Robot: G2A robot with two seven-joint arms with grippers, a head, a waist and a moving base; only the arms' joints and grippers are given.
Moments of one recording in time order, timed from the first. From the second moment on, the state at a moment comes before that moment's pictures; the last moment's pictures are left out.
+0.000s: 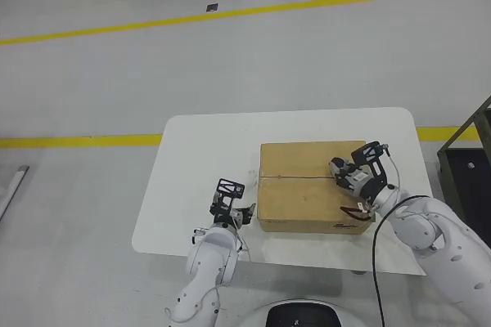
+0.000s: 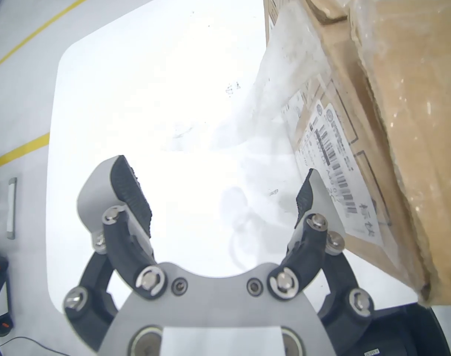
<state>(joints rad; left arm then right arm) 1.28 -1.45 -1.23 -1.68 1.72 -0.01 -0.63 -1.16 -1.08 1.25 -1.56 -0.76 -0.26 0.29</state>
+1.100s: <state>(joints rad) 1.13 -1.47 -1.20 -1.38 1.64 0.07 -0.40 -1.18 -1.09 1.26 -1.57 -0.73 -0.28 0.34</state>
